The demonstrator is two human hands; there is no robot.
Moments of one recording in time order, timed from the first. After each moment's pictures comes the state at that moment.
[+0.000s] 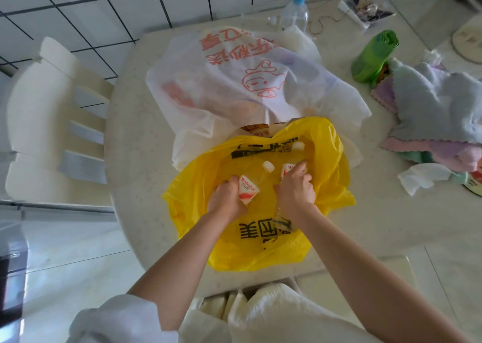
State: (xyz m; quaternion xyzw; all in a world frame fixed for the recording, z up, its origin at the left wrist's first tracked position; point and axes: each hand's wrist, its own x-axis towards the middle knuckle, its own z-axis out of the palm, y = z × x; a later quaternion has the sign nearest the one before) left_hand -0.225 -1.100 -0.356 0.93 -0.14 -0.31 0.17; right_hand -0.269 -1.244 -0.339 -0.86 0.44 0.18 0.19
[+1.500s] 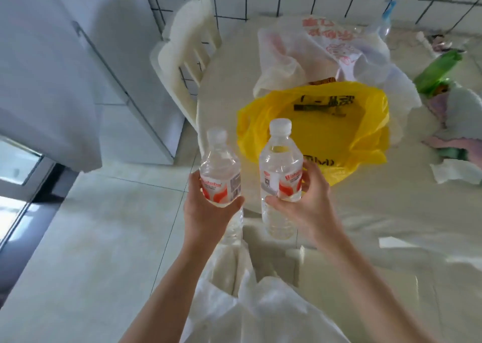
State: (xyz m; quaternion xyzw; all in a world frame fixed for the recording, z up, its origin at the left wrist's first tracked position) left_hand -0.539 -0.924 -0.243 0.82 0.19 0.04 0.54; right_hand -0.530 -1.108 -0.224 -0.85 0.08 -0.01 0.52
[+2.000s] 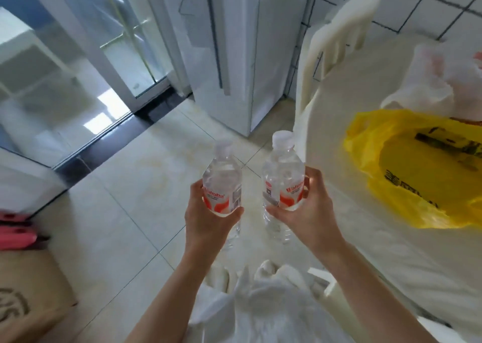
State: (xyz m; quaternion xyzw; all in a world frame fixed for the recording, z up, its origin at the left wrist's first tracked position) left_hand -0.701 -0.813 -0.245 0.74 0.41 0.13 0.51; right_hand -0.603 -0.960 -0.220 -0.86 -0.15 0.15 0.47
